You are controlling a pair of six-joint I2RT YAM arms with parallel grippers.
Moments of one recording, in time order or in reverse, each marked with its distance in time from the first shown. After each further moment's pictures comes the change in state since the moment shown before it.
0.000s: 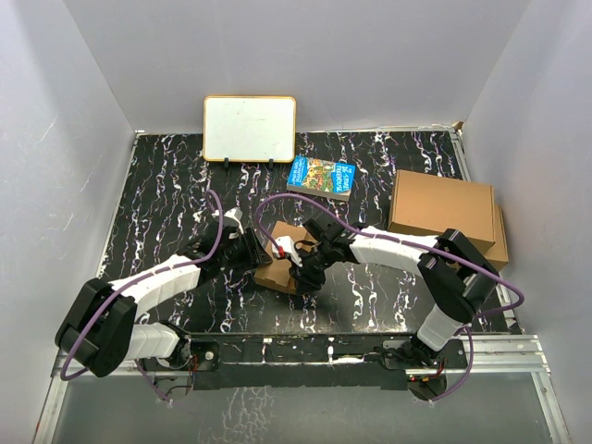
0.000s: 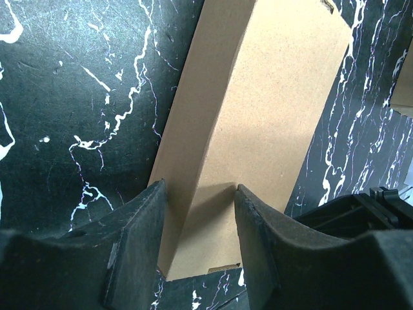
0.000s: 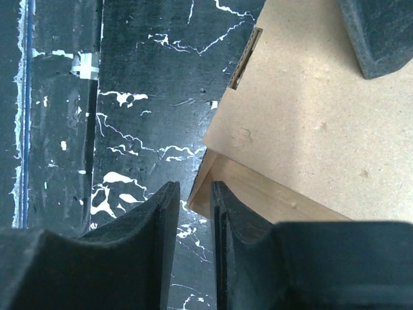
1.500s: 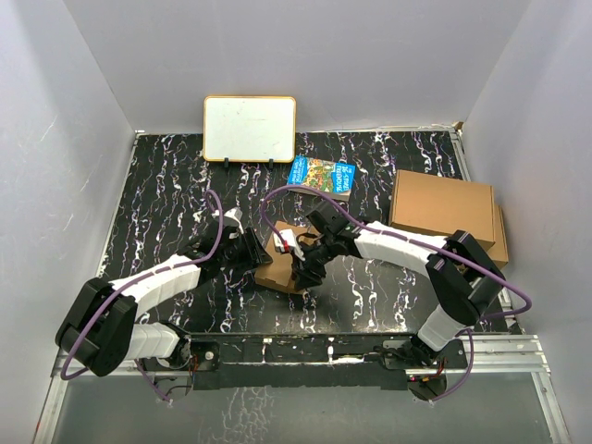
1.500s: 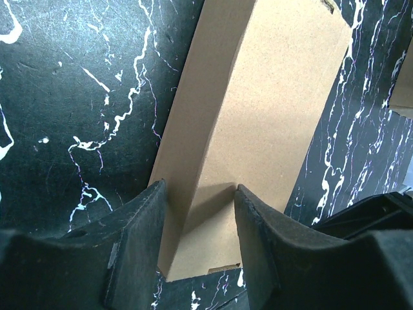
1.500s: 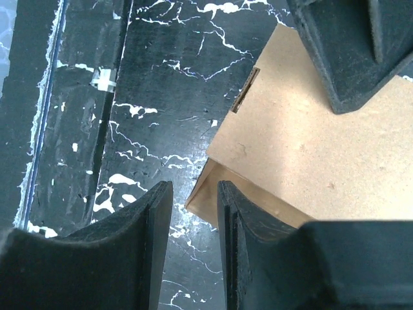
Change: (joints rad) left arm 0.000 0.003 0.000 0.003 0.000 -0.006; right arm -0.040 -0.032 0.039 -0.033 -0.082 -0.086
